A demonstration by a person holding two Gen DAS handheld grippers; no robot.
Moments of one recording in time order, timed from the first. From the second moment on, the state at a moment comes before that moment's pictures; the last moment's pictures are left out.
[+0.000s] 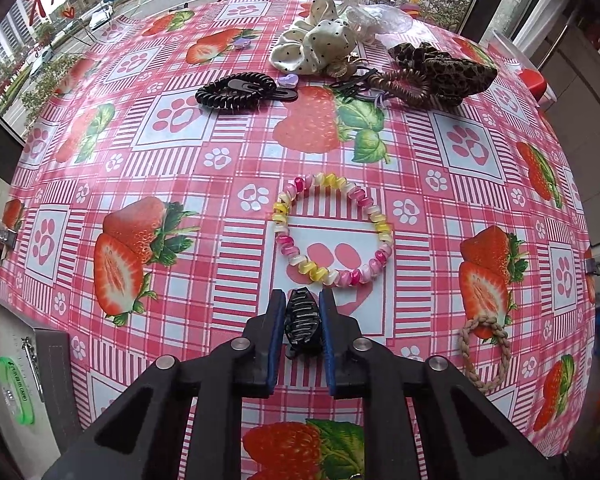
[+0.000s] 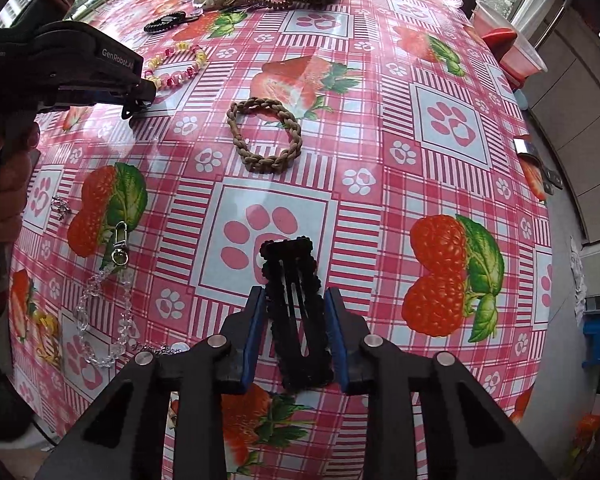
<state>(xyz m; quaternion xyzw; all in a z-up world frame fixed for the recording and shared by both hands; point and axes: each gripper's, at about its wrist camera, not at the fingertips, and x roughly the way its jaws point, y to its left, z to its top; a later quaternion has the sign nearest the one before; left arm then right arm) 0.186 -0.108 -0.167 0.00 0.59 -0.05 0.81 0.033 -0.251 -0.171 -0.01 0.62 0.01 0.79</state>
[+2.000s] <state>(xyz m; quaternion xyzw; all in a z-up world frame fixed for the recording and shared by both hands) -0.006 0.200 -0.130 -0.10 0.57 0.11 0.81 0.067 0.019 -0.100 0.03 0.59 0.27 0.76</state>
